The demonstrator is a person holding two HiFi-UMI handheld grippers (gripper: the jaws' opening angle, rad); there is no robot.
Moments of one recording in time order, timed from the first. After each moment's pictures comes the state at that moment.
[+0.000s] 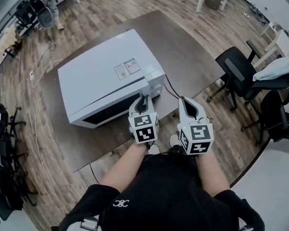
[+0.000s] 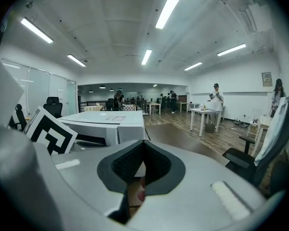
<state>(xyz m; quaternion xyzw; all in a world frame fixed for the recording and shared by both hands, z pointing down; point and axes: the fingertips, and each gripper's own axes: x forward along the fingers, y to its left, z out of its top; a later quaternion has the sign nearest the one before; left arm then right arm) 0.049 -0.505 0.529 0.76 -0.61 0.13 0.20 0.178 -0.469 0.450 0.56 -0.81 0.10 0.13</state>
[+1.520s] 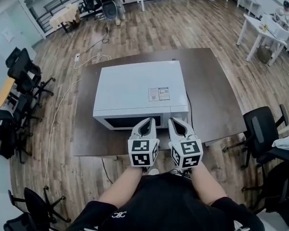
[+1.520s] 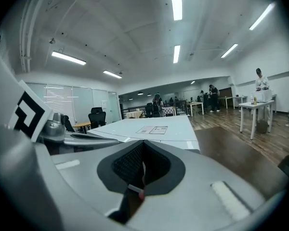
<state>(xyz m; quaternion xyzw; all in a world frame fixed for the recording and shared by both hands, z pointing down) 0.001 -0.484 0.452 0.68 -0.71 0.08 0.17 0.070 -0.504 0.435 0.32 -0.94 0.11 0.09</state>
